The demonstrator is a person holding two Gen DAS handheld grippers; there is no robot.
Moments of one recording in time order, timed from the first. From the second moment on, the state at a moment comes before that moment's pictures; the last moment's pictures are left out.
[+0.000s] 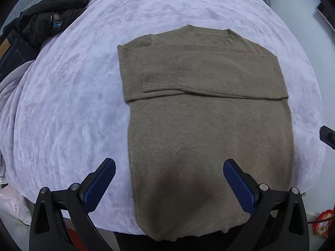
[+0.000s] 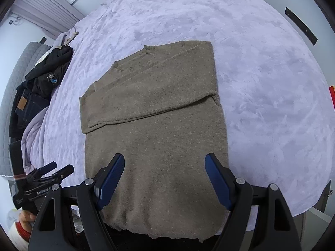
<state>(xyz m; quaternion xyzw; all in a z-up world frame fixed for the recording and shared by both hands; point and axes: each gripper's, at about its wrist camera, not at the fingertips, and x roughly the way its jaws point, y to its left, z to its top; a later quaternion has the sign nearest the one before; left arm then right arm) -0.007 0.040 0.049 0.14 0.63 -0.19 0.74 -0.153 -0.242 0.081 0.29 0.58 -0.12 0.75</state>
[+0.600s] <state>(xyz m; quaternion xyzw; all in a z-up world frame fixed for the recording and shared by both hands) -0.069 0.056 0.063 0.13 0.65 -0.11 0.74 -0.180 -0.242 0.065 0.29 0.60 -0.04 0.75</state>
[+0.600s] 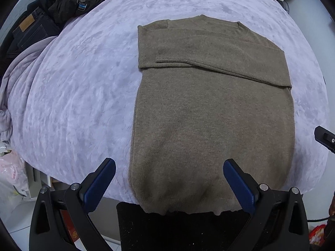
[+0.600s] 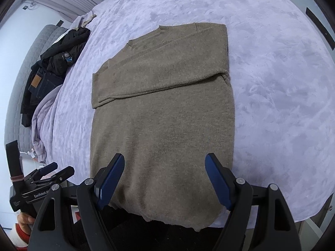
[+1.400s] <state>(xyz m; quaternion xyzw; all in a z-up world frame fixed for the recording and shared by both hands) -0.130 0.167 -0.012 0.09 0.68 -0.19 0.70 -0.303 -0.175 0.019 0.34 0.60 -0.08 0.72</state>
